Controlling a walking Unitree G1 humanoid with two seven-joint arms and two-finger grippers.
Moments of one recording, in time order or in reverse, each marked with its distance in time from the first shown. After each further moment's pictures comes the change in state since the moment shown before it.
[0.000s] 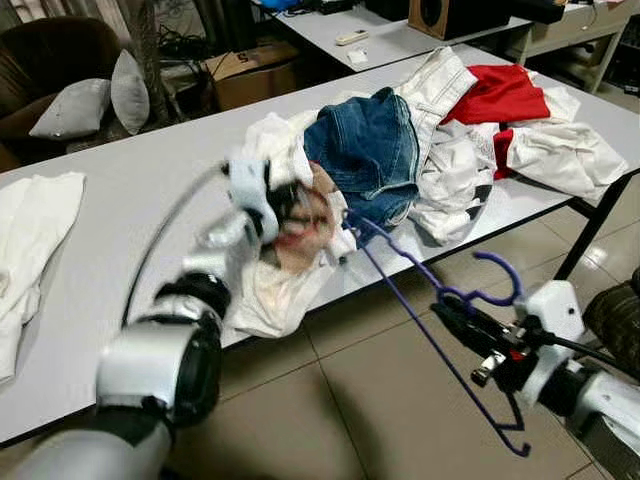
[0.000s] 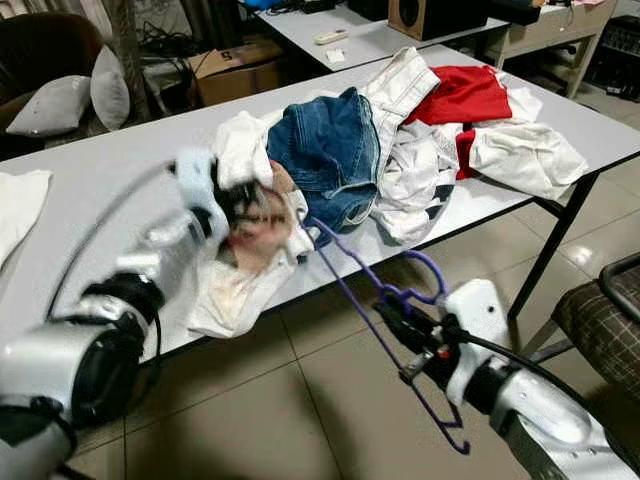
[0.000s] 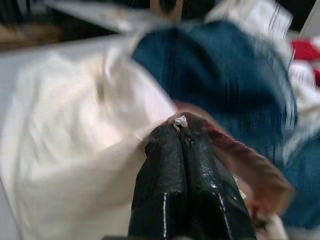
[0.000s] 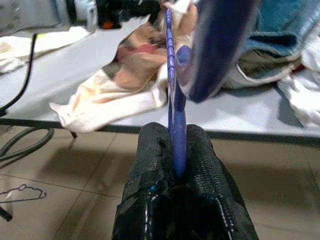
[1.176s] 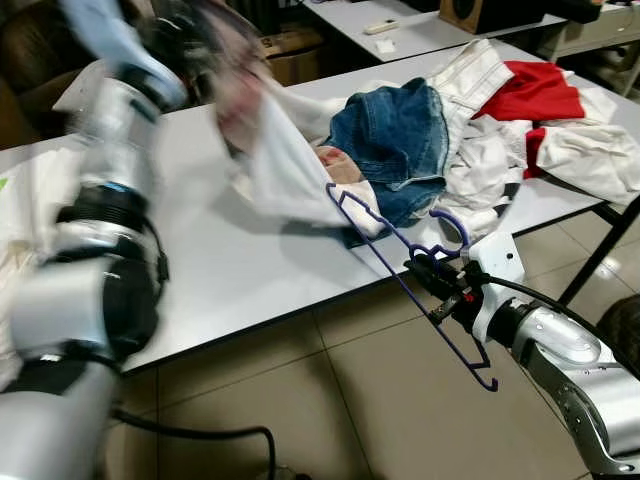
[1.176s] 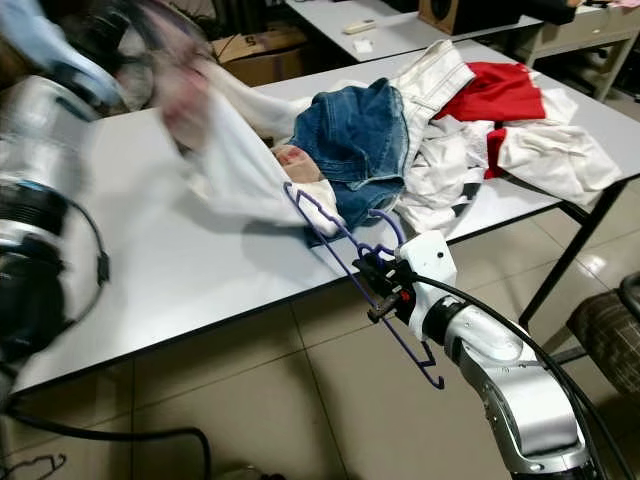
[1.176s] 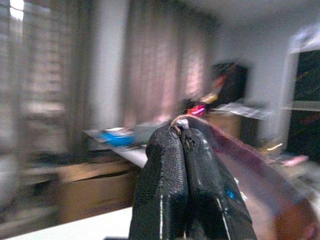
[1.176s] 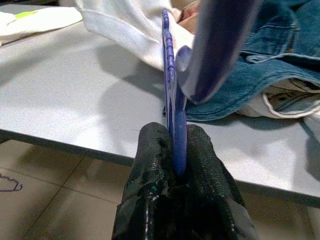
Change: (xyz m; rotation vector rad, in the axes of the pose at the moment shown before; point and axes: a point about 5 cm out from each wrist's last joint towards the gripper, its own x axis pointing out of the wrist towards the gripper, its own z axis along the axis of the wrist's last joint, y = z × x) left arm -0.044 0.072 0.166 0.089 -0.537 0.174; right arm 0.057 -0.027 0.006 -0.080 0.015 -0.068
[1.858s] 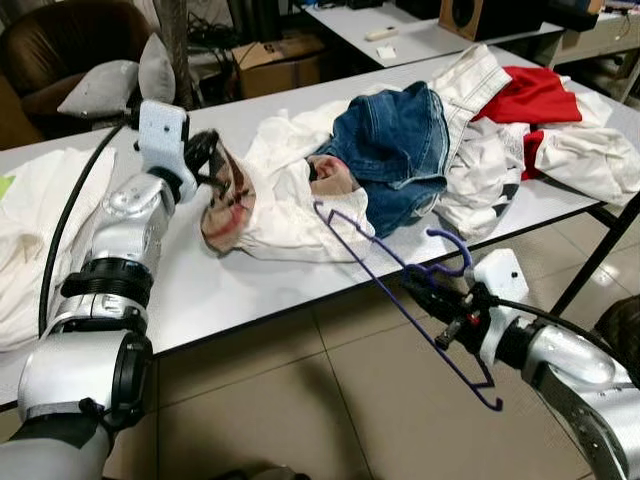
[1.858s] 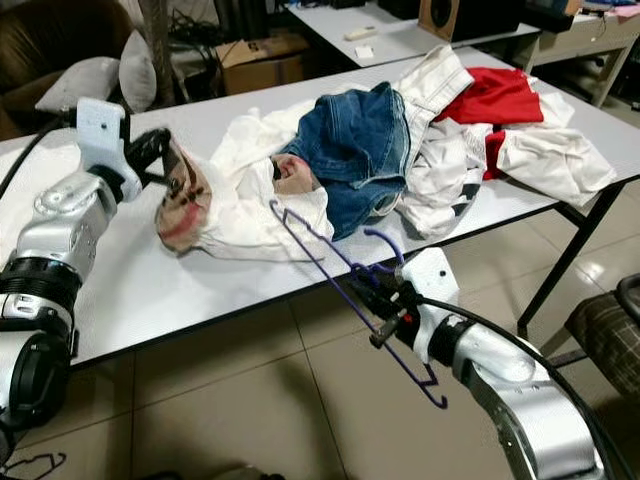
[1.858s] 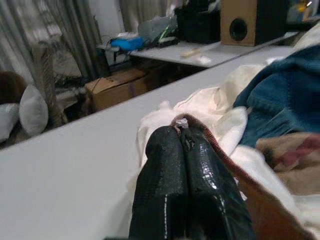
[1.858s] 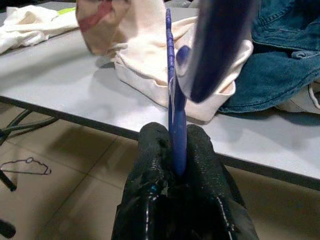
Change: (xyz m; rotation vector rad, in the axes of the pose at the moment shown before) left arm -0.051 -0.008 -0.093 0.190 0.406 -0.088; right arm -0.016 0.013 -0.004 0.002 0.011 0.119
